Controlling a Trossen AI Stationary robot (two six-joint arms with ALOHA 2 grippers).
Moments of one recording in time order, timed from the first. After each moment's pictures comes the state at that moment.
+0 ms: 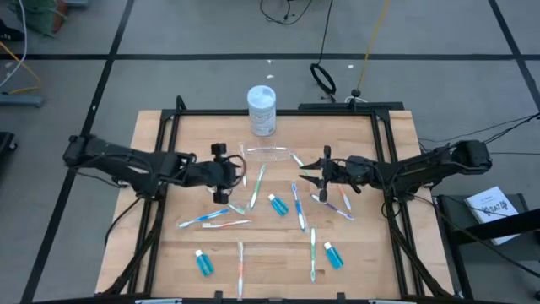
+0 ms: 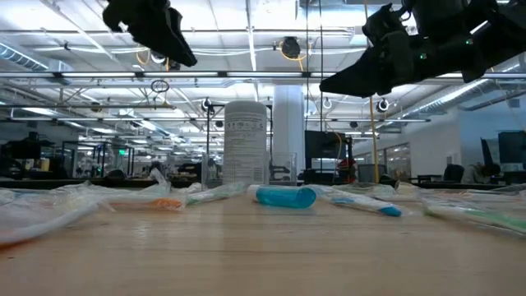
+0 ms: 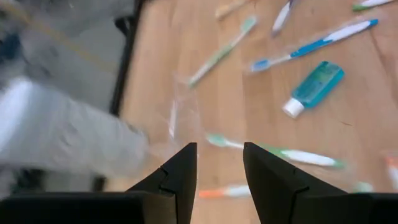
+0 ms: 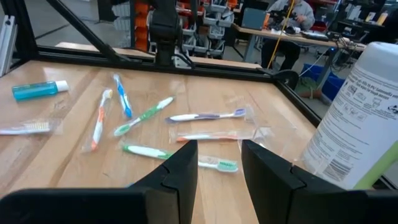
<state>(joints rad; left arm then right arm) -0.16 1.22 1.00 -0.59 -0.43 0.13 -0.01 1.21 0.38 0.68 0.13 -0.12</state>
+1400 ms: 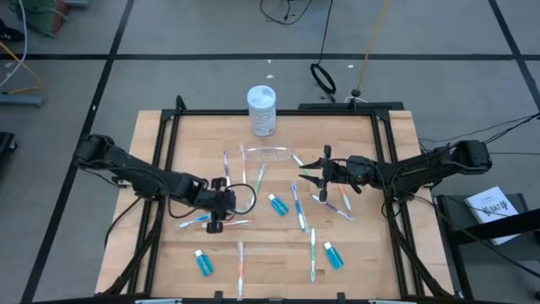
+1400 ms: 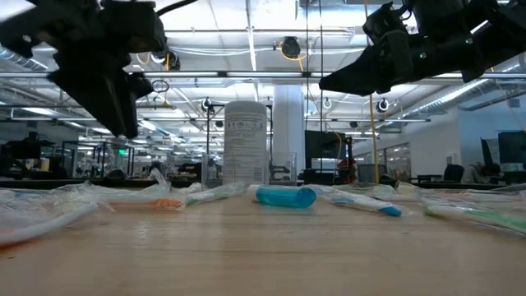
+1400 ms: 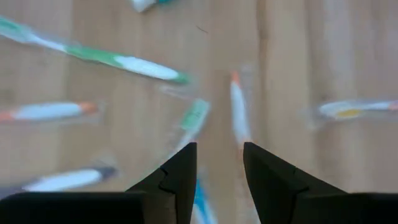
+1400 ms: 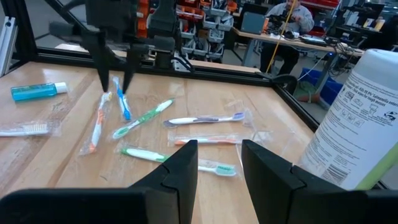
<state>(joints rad) -0.30 1.36 0.80 -0.50 -0.12 -0.23 -0.01 1.21 0.38 0.70 0.13 -0.13</state>
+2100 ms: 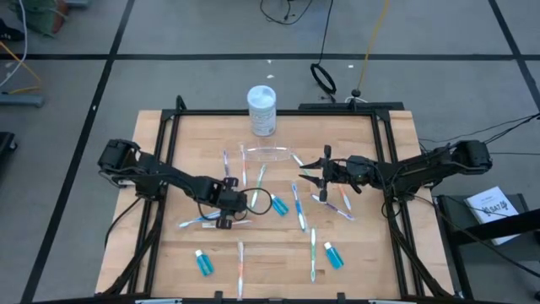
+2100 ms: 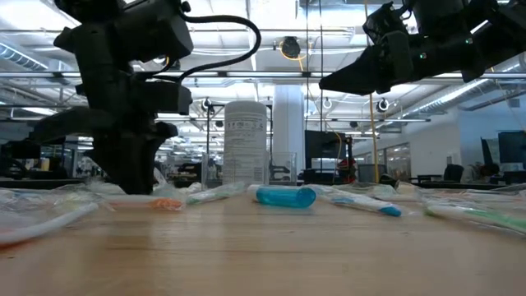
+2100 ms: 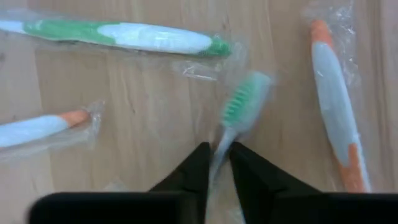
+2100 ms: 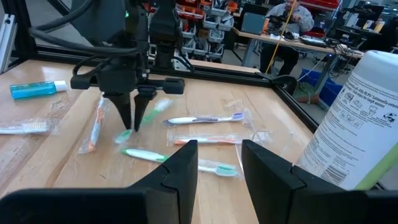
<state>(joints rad) -0.20 1.65 0.80 -0.42 -0.11 -0.04 -0.01 1.21 0.38 0.69 0.13 -0.14</state>
